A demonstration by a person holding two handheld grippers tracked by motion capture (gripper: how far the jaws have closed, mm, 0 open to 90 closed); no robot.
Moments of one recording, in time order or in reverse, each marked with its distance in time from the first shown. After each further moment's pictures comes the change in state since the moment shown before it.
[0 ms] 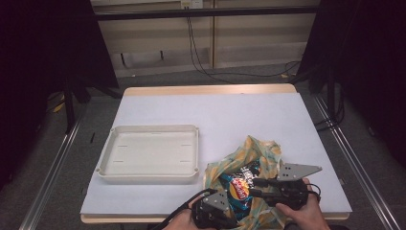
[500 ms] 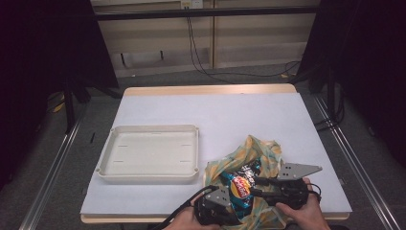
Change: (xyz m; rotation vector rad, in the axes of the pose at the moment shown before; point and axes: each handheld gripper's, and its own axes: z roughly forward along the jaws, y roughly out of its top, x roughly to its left) left arm 0.012 0.004 -0.001 -0.021 0.056 -0.013; right arm -0.002 -0.001 0.000 0.002 -0.016 0.008
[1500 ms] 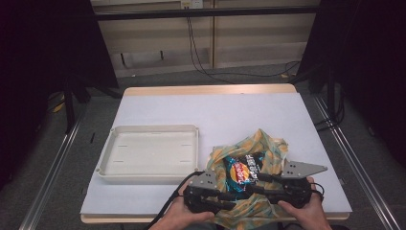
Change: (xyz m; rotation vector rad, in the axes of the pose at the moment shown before) left arm 0.007 0.009 -0.032 -0.143 0.095 -0.039; right arm -0.003 0.001 -0.006 -0.040 -0.036 0.013
